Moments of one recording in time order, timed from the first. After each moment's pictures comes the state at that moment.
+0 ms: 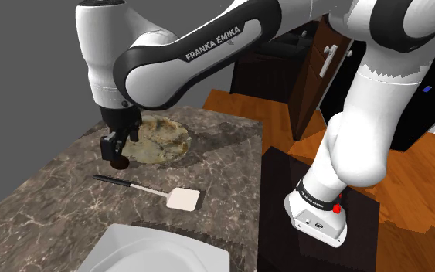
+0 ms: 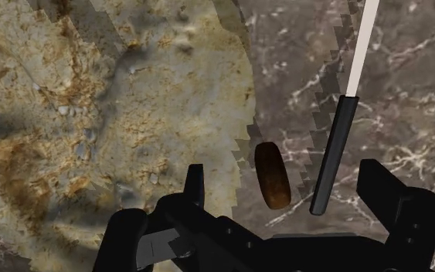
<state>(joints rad) 0.31 0.15 0.39 -1.96 -0.08 2.18 0.20</state>
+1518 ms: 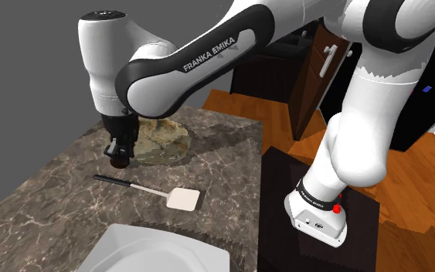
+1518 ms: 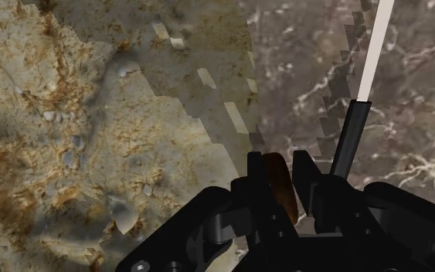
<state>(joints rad) 0.31 0.18 0.39 -1.98 -0.10 2.22 0.21</state>
